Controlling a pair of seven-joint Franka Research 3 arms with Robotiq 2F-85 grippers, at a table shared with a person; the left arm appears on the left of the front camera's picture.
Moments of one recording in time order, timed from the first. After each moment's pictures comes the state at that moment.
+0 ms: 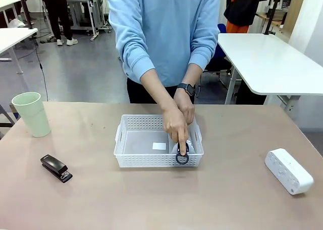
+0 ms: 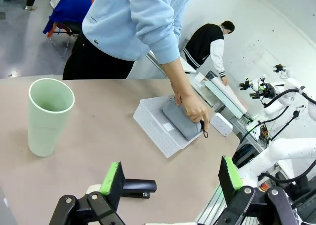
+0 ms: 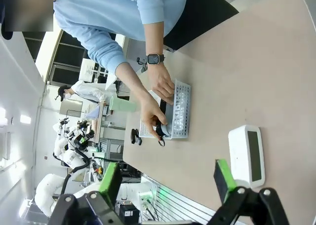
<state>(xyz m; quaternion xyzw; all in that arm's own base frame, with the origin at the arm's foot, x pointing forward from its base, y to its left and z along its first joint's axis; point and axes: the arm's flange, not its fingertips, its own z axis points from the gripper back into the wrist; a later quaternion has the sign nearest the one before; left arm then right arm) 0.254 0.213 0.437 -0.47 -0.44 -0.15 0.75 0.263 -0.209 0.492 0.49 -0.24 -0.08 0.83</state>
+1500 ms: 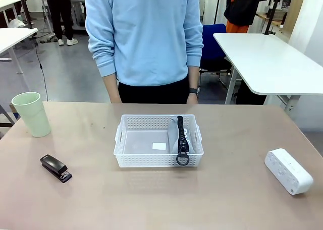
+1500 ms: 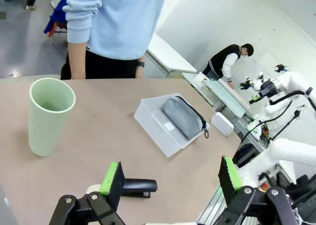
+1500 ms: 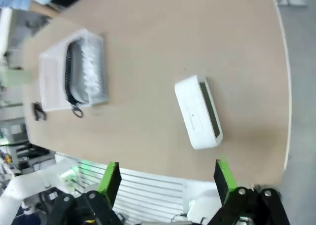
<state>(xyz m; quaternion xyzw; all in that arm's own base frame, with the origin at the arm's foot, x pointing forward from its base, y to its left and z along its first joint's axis) 0.254 0.214 0.438 -0.47 -0.44 -0.15 0.75 0.277 -0.080 0.514 0.21 -0.11 -0.07 0.97</state>
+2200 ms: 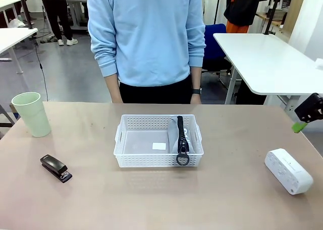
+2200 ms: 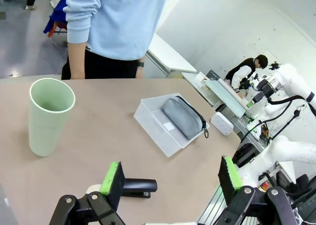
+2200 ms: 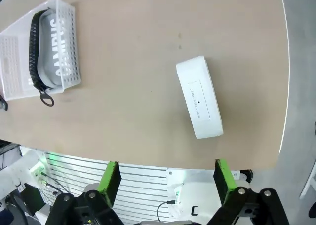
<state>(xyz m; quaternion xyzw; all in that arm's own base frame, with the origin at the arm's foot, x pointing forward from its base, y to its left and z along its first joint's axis) 0.254 0.214 0.438 -0.47 -0.44 -0.15 0.75 0.294 0.000 0.503 0.10 -0.05 -0.04 0.99</state>
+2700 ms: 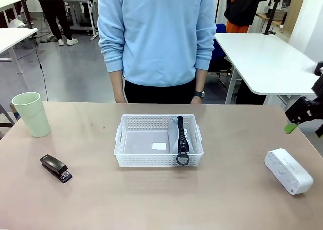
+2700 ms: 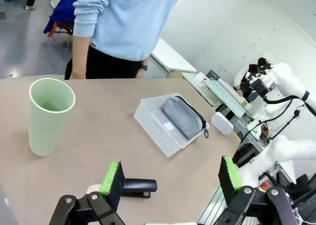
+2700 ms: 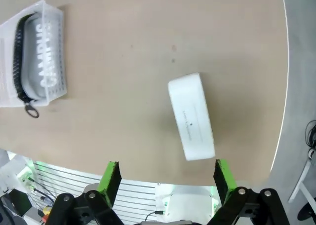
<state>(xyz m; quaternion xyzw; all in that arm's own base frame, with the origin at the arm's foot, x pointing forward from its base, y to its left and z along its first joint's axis) 0.254 0.214 0.438 -0.47 -0.44 -0.15 0.75 0.327 0.002 0.474 0.08 -0.05 -0.02 1.00</state>
